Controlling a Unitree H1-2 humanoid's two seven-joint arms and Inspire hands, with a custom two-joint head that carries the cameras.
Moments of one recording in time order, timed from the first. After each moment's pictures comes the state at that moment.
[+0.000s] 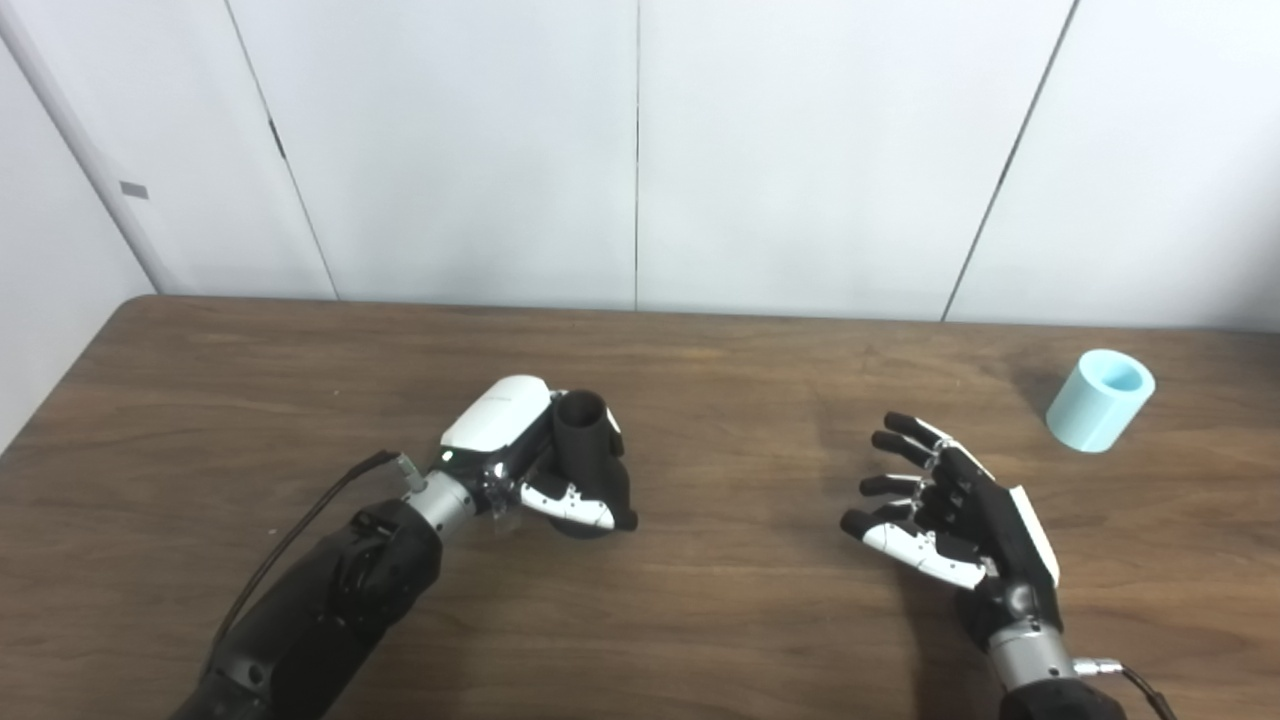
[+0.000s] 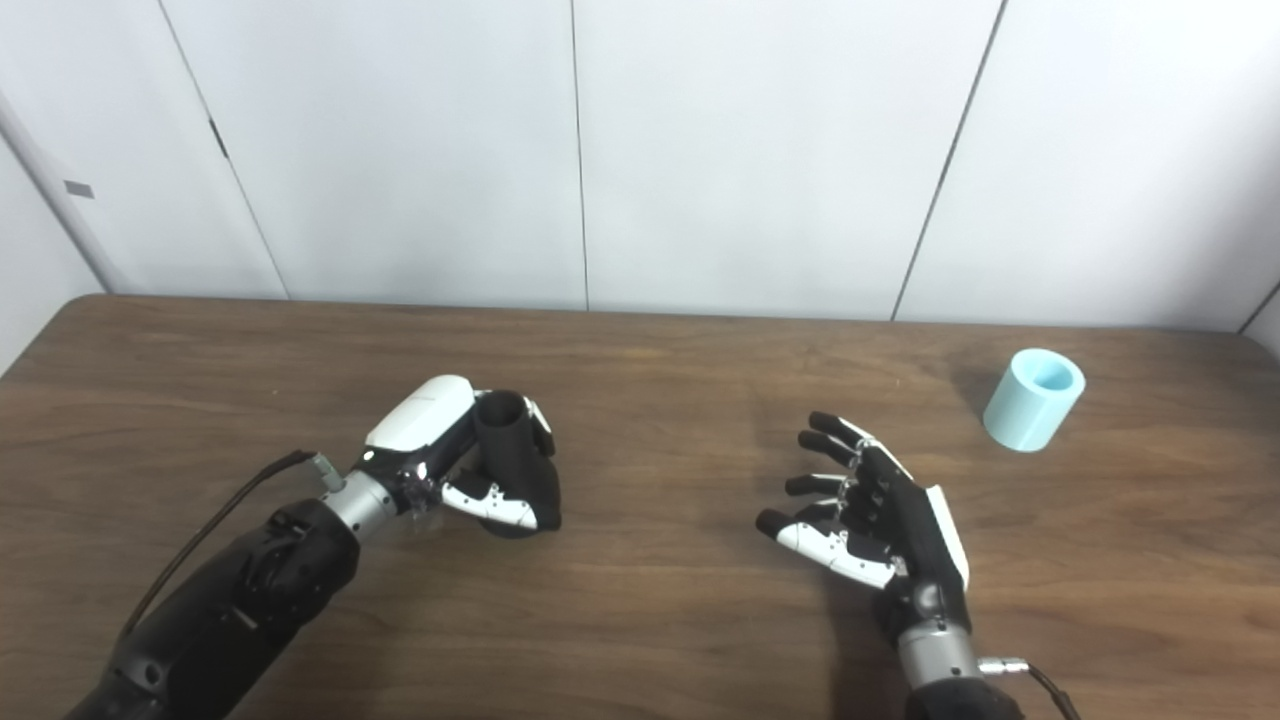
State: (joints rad) left arm -0.45 0.45 -0.49 0.24 0.57 -0.15 -0.07; right arm -0.01 -0.06 -0.03 -0.23 0.02 0.19 0.01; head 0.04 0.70
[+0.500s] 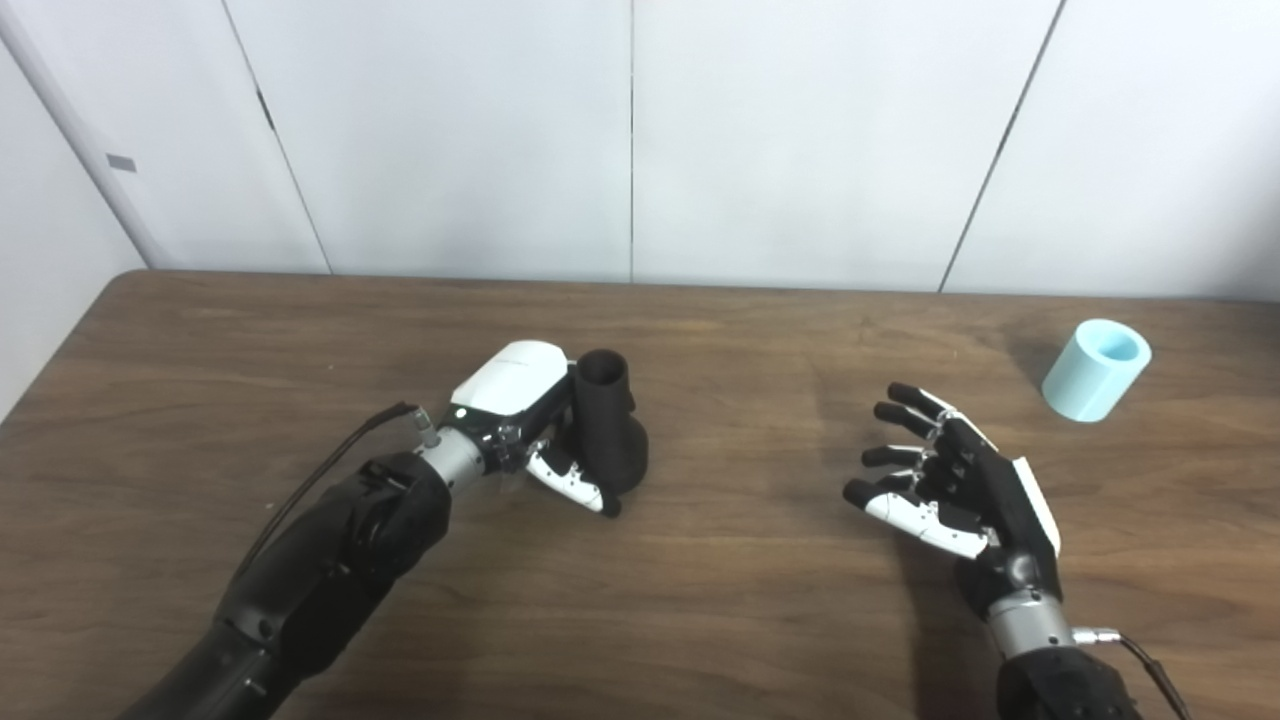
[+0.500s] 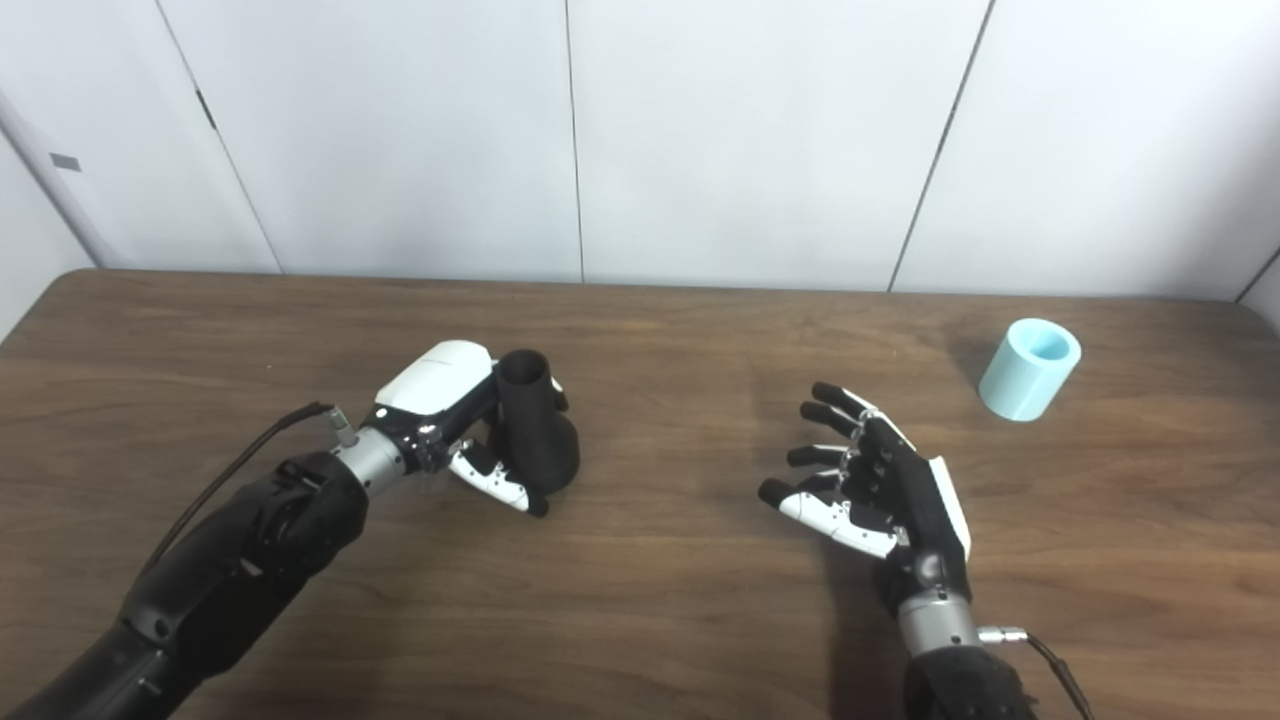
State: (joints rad) left arm -0.48 0.46 -0.51 0.22 0.64 -0.09 -0.13; right arm -0.01 -0.06 -0.04 -0.23 0.03 0.19 0.00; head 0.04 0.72
